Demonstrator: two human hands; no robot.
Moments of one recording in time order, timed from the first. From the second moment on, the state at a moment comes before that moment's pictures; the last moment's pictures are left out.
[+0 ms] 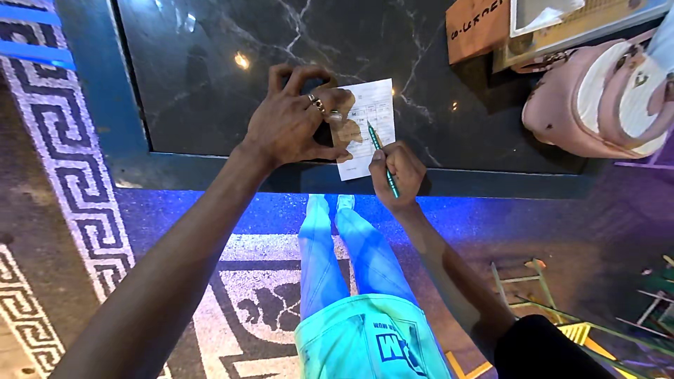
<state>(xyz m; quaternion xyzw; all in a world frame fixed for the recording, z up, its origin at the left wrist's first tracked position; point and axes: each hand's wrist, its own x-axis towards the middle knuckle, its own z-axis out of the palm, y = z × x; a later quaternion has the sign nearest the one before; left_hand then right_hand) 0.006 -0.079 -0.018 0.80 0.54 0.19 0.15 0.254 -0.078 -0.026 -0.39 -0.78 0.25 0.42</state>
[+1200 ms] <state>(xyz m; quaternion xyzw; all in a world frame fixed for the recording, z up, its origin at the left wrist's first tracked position) 0.011 -0.072 -0.014 0.74 0.63 0.21 0.13 0.254 -0.077 -0.028 -0.44 -0.78 0.22 0.40</state>
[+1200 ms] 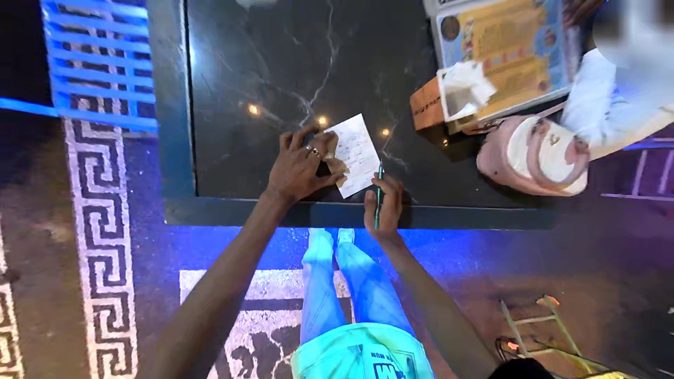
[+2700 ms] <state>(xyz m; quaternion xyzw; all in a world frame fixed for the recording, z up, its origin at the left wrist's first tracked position) 0.004 0.106 -0.013 0.51 0.80 0.30 0.08 0.121 0.185 0.038 -0.66 -0.60 0.46 0.00</state>
